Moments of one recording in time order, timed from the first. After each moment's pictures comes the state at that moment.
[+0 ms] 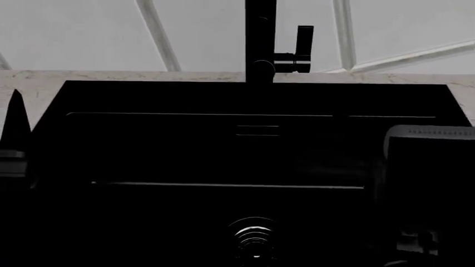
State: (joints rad) left arm -0.35 -0.40 0.07 0.64 -0.39 -0.48 -0.33; right arm 0.49 0.34 -0.07 -0.58 0.29 0.74 0.32
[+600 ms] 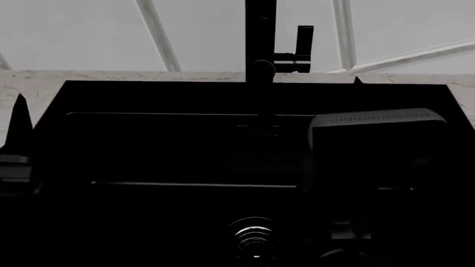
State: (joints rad) left arm -0.34 -0.41 0.08 0.64 -0.39 -0.48 -0.33; right arm 0.56 0.25 -0.21 -0.58 0.32 0.78 0.33
